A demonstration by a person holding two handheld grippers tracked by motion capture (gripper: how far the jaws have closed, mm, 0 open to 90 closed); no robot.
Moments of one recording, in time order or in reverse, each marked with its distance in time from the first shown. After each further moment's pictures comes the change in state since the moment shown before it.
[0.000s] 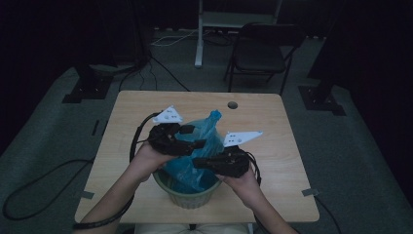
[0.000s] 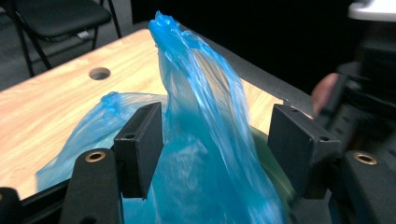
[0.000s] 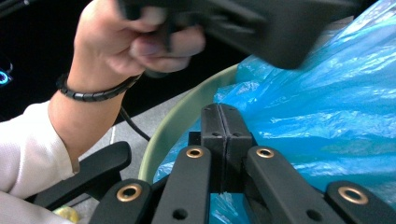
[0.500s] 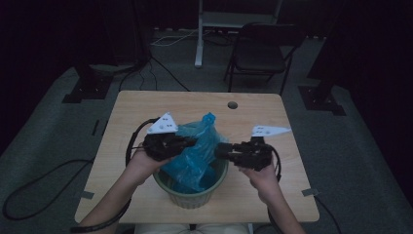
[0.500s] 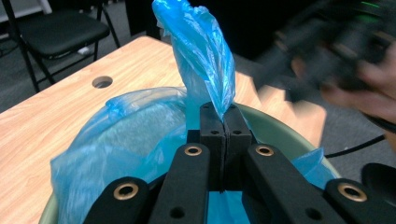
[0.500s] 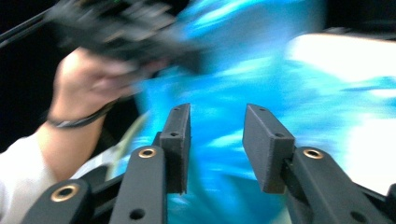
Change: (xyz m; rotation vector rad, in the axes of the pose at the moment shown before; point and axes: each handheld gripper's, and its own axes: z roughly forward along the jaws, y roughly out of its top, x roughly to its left) left arm -0.005 -0.027 -0.024 -0.049 0.012 0.106; right arm -0.031 -0.007 -0.058 -0.121 -0.137 0.114
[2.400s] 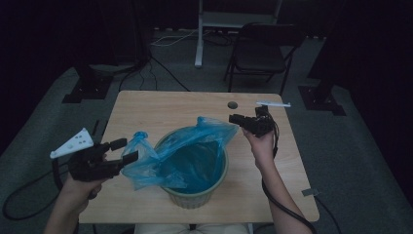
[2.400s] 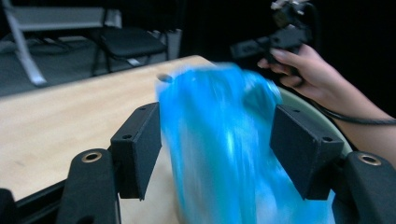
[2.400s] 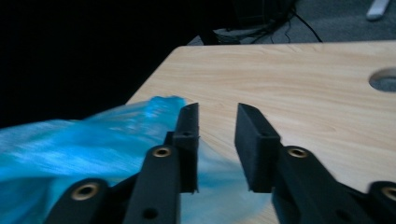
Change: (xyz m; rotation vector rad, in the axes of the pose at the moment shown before) left arm 0.030 -0.062 -0.121 -0.167 0.168 -0.187; right arm -0.104 0.030 0.022 -0.031 -0.339 0.197
